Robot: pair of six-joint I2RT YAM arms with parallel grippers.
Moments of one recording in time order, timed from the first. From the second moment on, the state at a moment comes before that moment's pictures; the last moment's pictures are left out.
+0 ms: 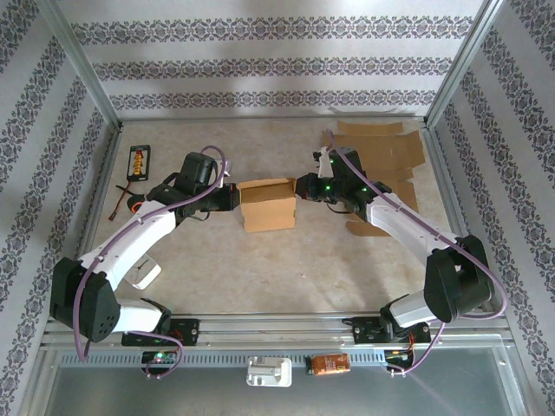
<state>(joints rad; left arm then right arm) -0.39 1.34 1.06 -0.54 0.28 -0.41 0.43 1.45 1.01 -0.24 -0.43 0.60</state>
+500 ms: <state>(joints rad) -0.39 1.34 1.04 -0.51 0.29 -0.46 0.46 1.44 0.99 -0.24 -0.37 0.55</state>
